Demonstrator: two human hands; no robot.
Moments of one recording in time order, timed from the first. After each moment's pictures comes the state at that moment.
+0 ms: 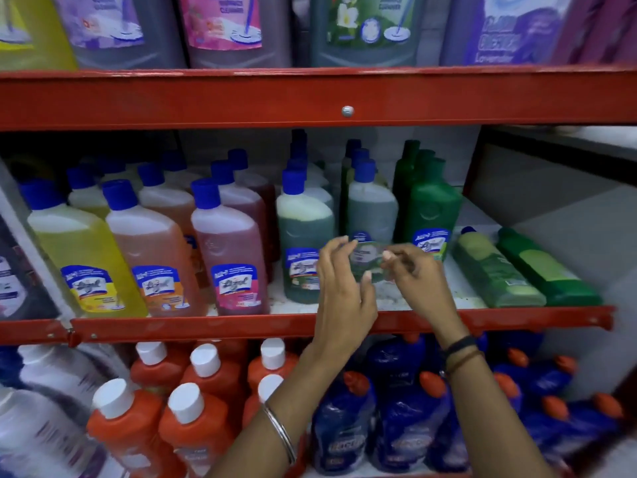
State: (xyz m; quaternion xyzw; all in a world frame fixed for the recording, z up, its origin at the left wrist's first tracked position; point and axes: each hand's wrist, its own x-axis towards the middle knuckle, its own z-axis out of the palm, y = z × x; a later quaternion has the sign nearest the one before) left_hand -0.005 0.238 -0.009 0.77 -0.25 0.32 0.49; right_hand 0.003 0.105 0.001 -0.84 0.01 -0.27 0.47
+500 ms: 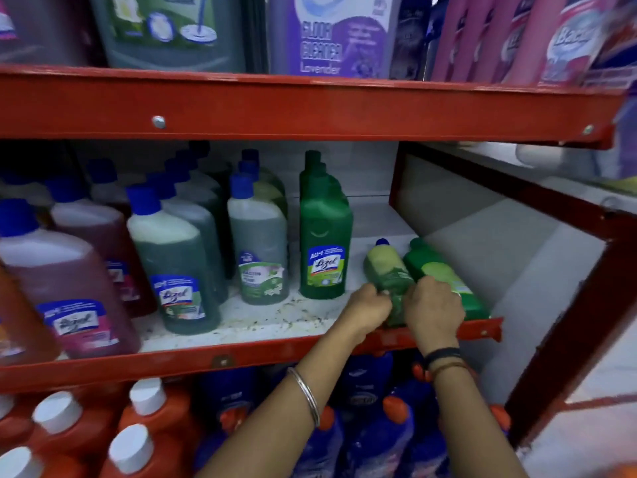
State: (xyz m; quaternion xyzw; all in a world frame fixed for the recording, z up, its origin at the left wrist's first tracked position) left_hand 0.027 0.029 -0.018 0.82 -0.15 -0.19 0.52; right_hand -0.024 -0.051 -0.001 -0.90 0.35 -0.22 0.14
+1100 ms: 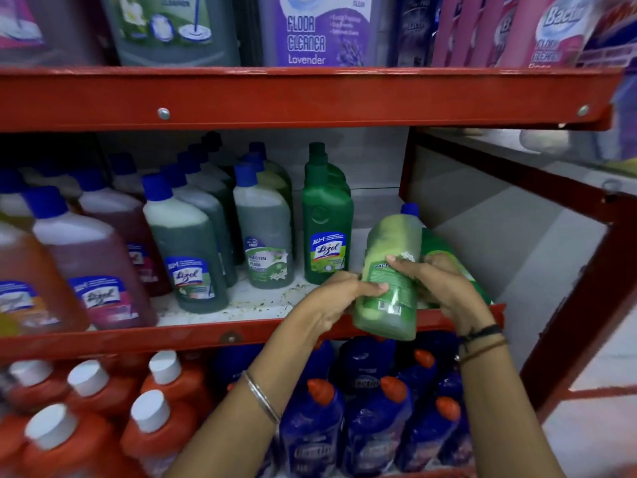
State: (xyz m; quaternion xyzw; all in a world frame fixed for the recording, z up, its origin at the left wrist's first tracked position) left_hand 0.005 0.082 0.002 0.68 -0.17 -0.30 0.65; right_hand -0.042 -0.077 0.021 -0.73 0.12 -0.08 0.67
